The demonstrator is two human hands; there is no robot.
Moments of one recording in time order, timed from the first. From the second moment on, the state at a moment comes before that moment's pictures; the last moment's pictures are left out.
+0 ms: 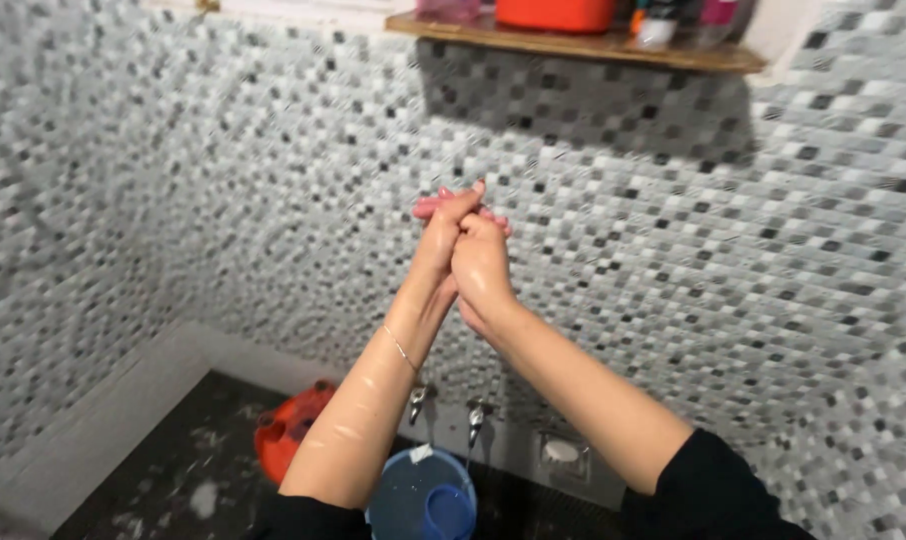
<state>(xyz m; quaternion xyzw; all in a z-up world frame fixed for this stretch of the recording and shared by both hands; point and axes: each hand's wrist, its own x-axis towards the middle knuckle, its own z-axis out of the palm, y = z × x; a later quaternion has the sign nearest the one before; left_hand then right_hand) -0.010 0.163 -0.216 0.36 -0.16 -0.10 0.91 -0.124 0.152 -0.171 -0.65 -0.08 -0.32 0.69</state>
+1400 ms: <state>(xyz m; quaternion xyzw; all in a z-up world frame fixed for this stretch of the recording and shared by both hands) -0.096 0.373 -0.394 0.21 -0.07 -0.04 0.97 -0.107 0.250 -0.326 -0.16 -0.12 0.29 0.94</state>
